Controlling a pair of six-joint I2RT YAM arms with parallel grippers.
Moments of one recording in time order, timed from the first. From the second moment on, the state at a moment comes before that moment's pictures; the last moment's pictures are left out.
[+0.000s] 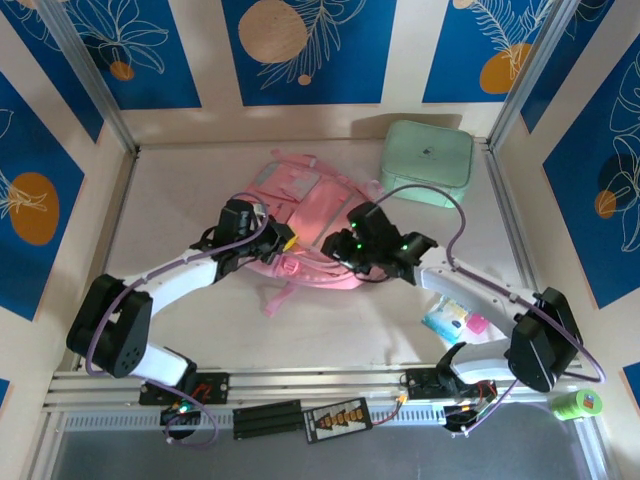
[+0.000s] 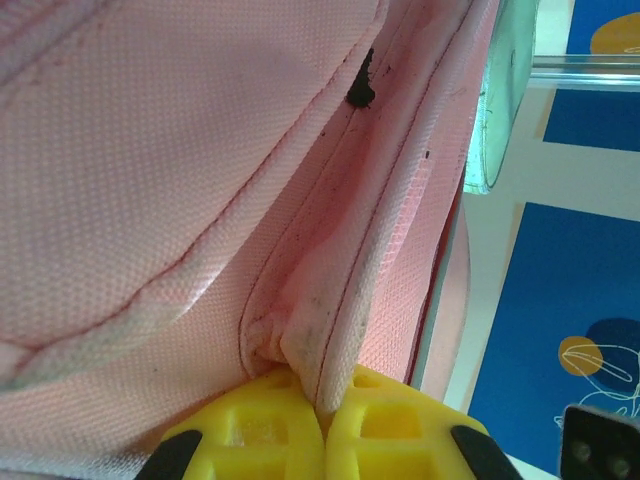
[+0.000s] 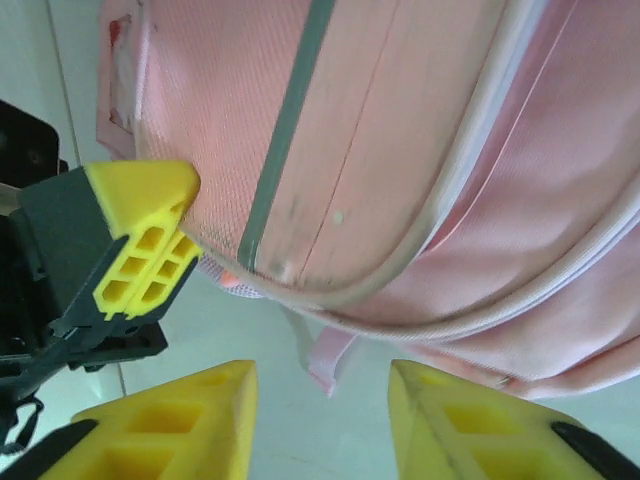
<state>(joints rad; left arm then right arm) -0.48 1.45 0.78 0.10 0.42 -1.29 0.76 1.33 0.97 -0.45 -0.11 1.15</state>
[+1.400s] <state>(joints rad) -0.49 1.48 0.78 0.15 0.42 -1.34 0.95 1.63 1.12 -0.35 0.30 1.34</state>
